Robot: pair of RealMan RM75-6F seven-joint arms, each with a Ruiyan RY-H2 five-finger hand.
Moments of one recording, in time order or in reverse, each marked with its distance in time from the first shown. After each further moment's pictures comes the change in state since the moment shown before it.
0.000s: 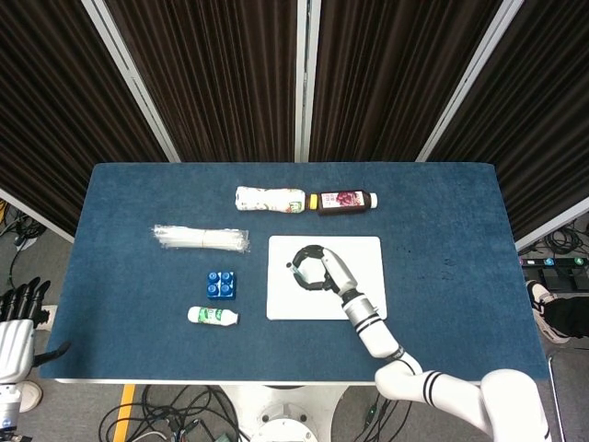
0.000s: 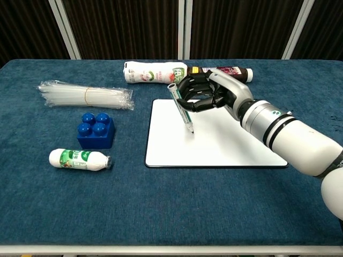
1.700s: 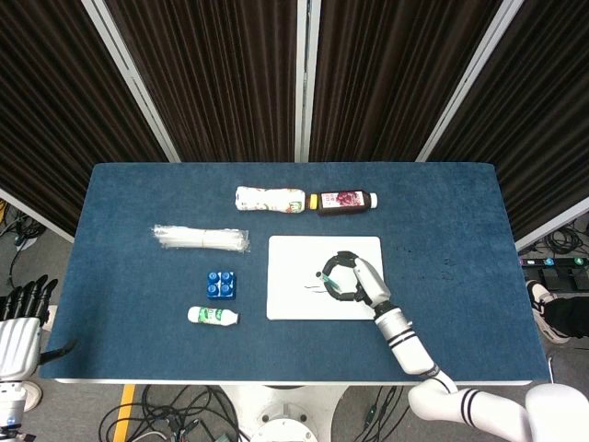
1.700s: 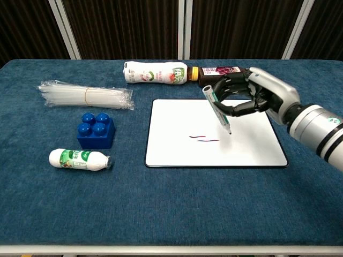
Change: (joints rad) left arm -0.010 -0.017 -0.004 0.024 0.034 0.001 -0.020; right arm -0.150 0.207 -0.092 -0.229 -0.056 0.143 -0.063
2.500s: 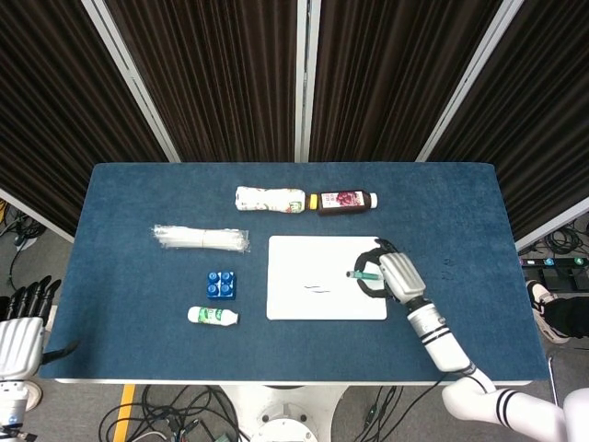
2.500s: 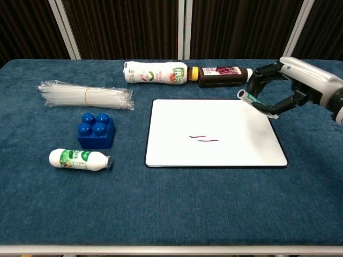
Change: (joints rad) left arm -0.007 0.006 0.006 -0.013 -0.007 -0.023 0.006; right arm -0.020 0.163 -0.047 -0.005 -0.043 0.015 -0.389
